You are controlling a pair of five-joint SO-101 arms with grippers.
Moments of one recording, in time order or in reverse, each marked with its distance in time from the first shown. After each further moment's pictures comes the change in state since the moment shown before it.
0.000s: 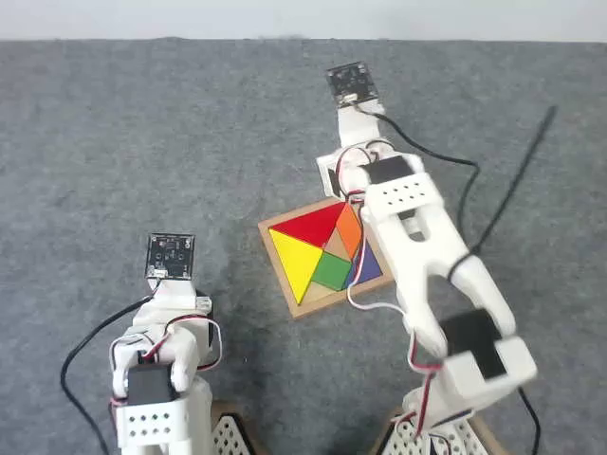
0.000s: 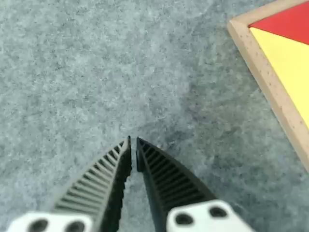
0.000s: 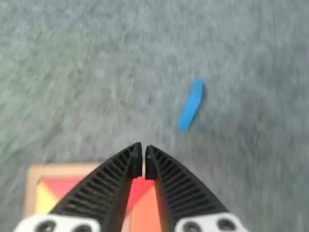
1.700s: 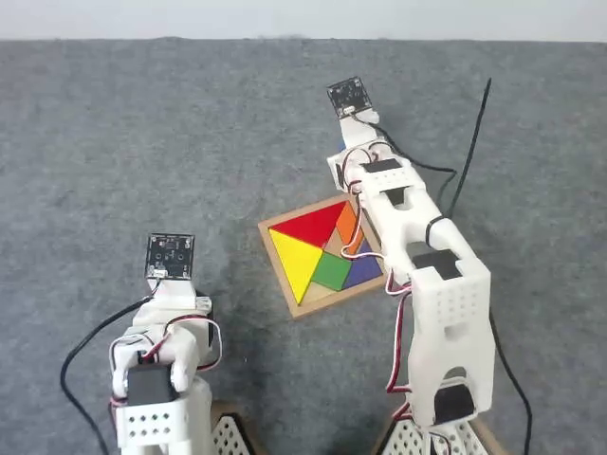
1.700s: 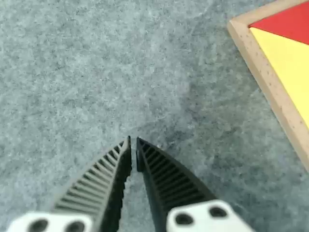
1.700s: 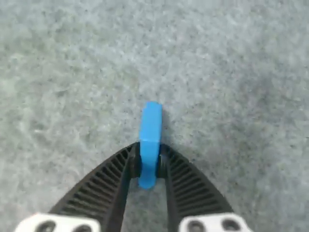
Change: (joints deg) left arm 0.0 0.0 0.0 0.0 0.0; right arm 4.6 30.2 -15.8 -14.2 8.3
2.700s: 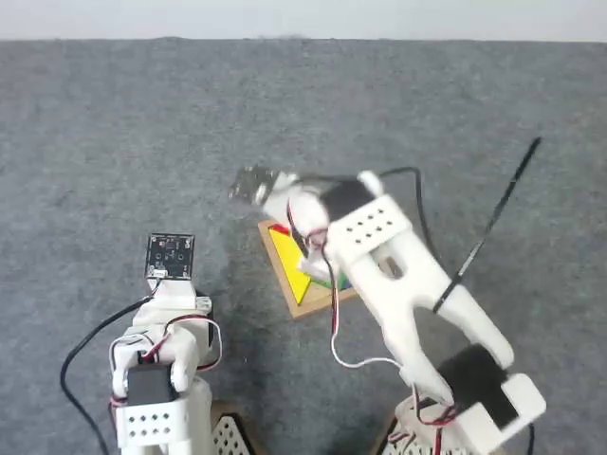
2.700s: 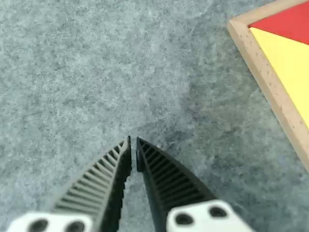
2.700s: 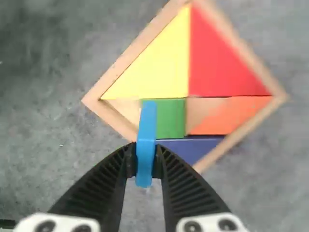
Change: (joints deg) left arm 0.0 0.0 0.0 0.0 0.0; right arm -18.8 -43.3 19.3 55.3 24.4
